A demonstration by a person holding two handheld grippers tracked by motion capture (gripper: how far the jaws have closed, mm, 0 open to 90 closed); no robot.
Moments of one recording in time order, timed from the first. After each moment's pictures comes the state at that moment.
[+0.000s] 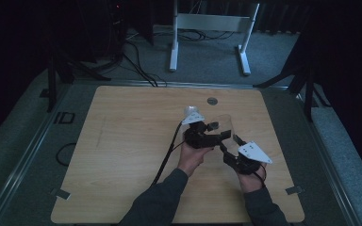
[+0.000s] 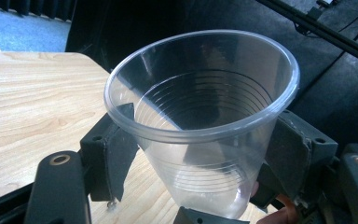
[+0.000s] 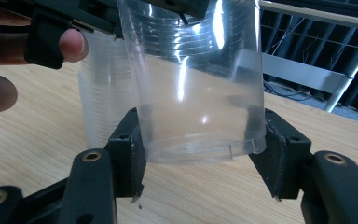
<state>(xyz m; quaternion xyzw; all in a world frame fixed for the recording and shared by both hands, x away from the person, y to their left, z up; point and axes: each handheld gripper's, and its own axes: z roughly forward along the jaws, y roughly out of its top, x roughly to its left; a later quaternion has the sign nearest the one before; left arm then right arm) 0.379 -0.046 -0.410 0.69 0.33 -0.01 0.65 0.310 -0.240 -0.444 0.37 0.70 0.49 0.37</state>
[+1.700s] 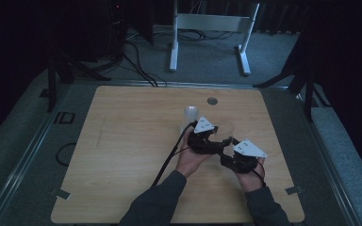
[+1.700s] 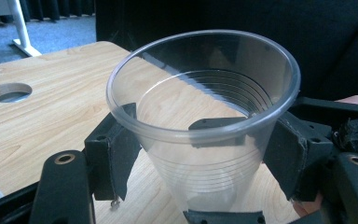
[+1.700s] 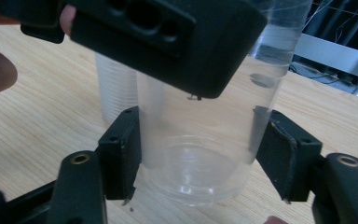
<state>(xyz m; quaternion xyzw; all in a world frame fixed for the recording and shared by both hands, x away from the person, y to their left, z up) 0.366 -0.058 -0.411 0.76 0.29 0.09 0.57 0.318 -0.236 -0.447 0.36 0.75 0.45 0.33</state>
